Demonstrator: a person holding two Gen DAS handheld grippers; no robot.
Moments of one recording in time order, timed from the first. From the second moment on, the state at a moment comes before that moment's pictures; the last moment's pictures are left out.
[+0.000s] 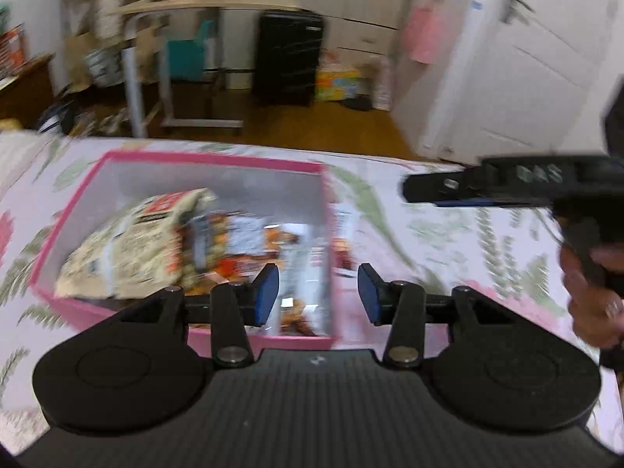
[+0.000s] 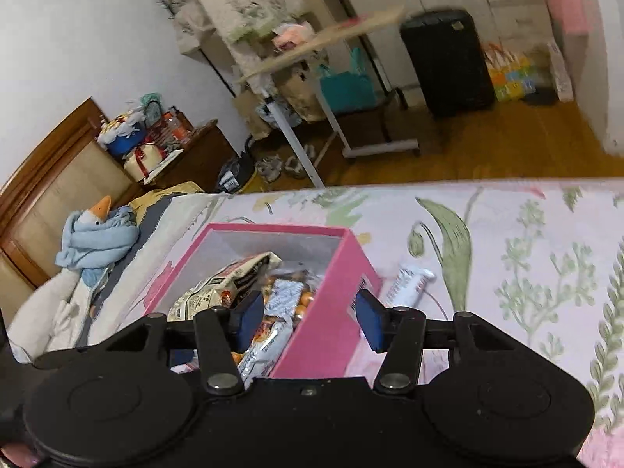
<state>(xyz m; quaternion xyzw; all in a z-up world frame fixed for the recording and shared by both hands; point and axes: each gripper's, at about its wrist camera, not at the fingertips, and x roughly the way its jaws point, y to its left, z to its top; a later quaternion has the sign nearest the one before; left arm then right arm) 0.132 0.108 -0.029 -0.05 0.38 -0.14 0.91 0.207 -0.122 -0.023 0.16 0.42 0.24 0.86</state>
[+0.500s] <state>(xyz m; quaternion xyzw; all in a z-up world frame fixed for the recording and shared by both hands) 0.184 -0.009 -0.075 0.00 0.43 -0.12 0.90 0.262 -0.174 -0.084 0.24 0.50 0.23 0.80</state>
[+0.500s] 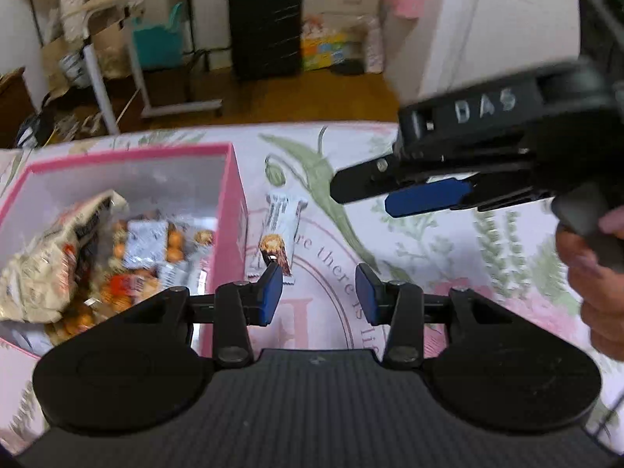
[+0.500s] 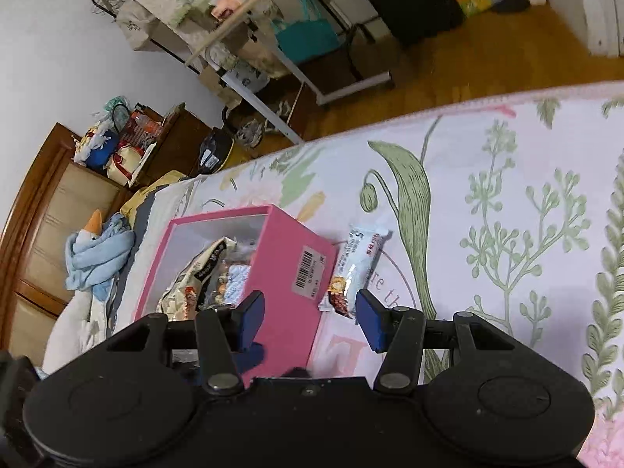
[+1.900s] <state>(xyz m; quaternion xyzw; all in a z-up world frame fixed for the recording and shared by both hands) 0.216 -0.047 -0.136 0.08 0.44 -0.04 0.89 0.300 -0.152 -0.182 0.26 0.53 0.28 0.75</state>
